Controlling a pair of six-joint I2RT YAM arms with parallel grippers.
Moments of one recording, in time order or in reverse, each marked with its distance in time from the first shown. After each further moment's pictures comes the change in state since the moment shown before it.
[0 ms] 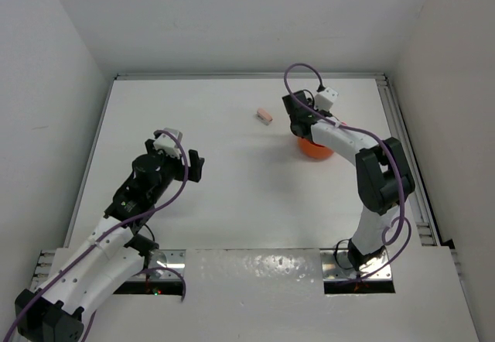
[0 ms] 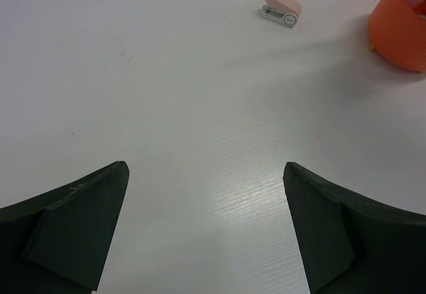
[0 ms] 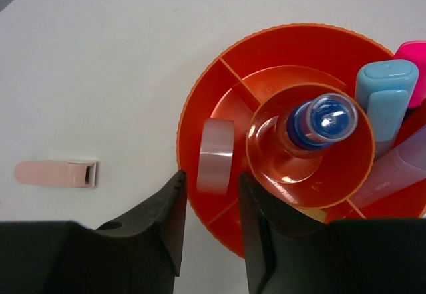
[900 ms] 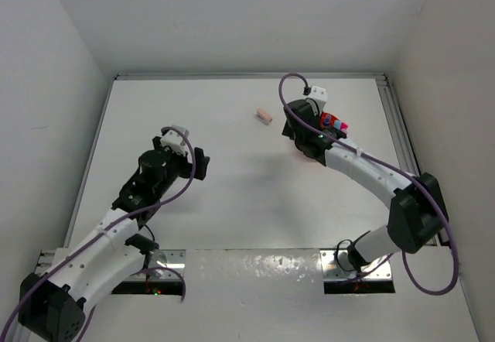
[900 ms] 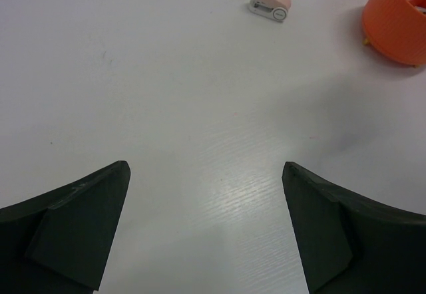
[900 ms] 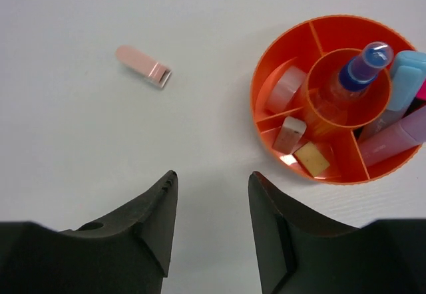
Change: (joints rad) left arm 0.000 0.092 -0.014 0.101 0.046 0.005; right arm 0.150 -0.319 -0.167 0.065 -0.136 -0.290
